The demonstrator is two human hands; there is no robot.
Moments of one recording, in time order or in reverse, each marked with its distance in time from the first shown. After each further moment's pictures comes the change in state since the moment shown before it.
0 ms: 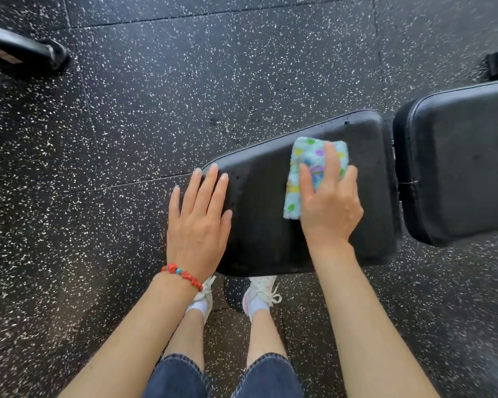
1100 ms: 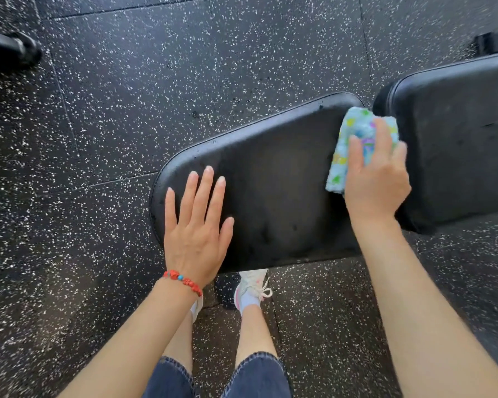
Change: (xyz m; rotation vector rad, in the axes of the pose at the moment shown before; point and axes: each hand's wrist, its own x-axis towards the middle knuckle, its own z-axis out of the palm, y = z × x) left_hand -0.012 0.032 0.025 0.103 0.074 0.038; right_hand 0.043 0.078 -0.005 -0.054 -0.055 0.209
